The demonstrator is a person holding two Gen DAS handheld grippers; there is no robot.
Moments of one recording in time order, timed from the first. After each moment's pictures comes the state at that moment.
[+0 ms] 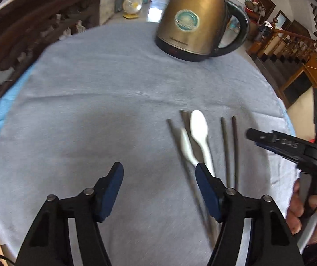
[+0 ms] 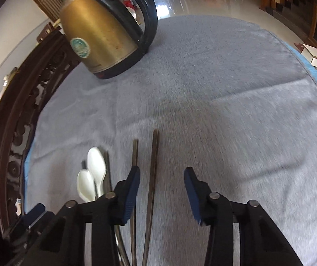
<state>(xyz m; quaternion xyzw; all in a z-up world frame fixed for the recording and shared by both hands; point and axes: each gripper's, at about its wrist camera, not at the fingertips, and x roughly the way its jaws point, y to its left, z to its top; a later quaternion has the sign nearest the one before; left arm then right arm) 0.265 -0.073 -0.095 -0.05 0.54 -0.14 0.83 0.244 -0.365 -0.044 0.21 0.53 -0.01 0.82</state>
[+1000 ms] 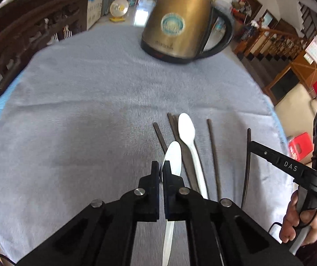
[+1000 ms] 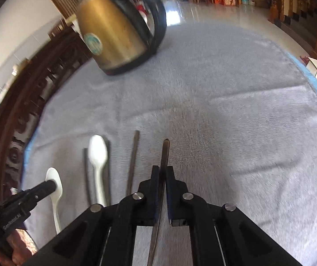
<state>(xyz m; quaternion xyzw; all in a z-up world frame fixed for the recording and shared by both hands) 0.257 -0.067 -0.073 -0.06 0.52 -0.18 0.83 0.207 -0.368 -0.031 0.19 0.49 0.02 0.85</state>
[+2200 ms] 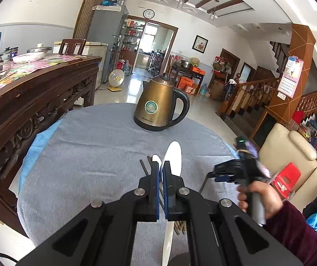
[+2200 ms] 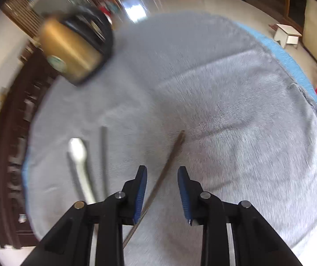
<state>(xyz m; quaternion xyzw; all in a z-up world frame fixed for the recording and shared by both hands) 0.090 -0.015 0.038 -0.10 0.30 -0.19 0.93 0.181 -0.411 -0.028 0.24 0.55 -0.08 0.80</state>
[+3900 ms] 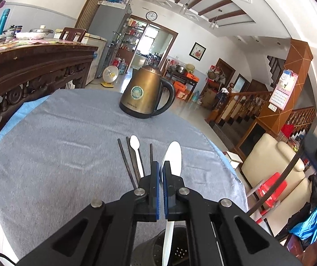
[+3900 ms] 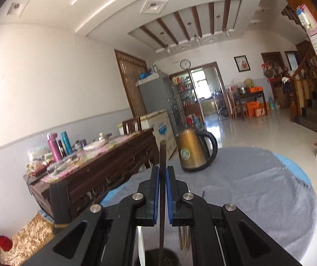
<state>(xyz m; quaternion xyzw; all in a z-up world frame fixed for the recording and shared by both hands) 0.041 -0.050 -0.015 -0.16 0.29 -0.21 0.92 -0.122 -0.268 0.166 0.15 0.11 0.09 0.98</state>
